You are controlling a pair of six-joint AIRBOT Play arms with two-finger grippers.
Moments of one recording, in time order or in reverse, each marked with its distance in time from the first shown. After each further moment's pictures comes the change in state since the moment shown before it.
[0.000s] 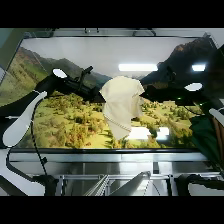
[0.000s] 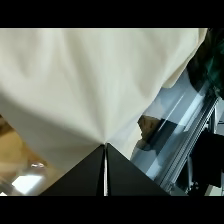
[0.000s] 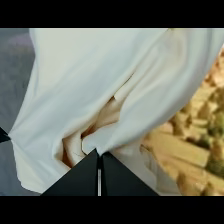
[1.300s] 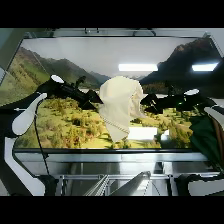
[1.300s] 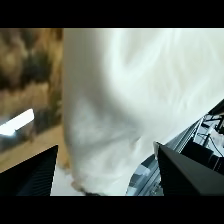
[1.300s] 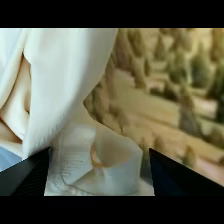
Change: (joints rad) left arm 0.061 -0.171 0.051 0.032 -0.047 -0.145; right arm -0.079 -0.195 -0.001 0.027 0.214 0.053
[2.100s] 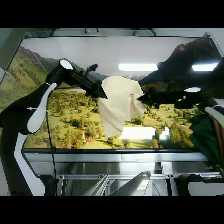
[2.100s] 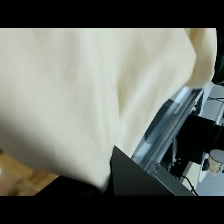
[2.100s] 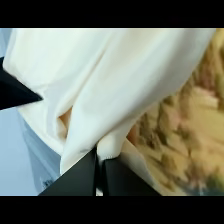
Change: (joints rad) left arm -0.054 -0.067 0.386 0.017 -0.230 -0.058; right arm -0.017 0.095 0.016 0.159 0.028 -0.073
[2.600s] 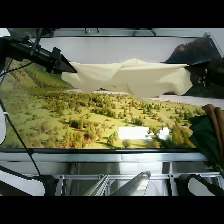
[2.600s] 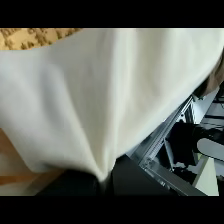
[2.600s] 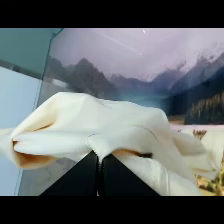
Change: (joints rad) left arm 0.238 0.301 0.080 0.004 -0.160 -0.027; right arm -0.357 0.436 0.048 -0.059 0.076 0.039
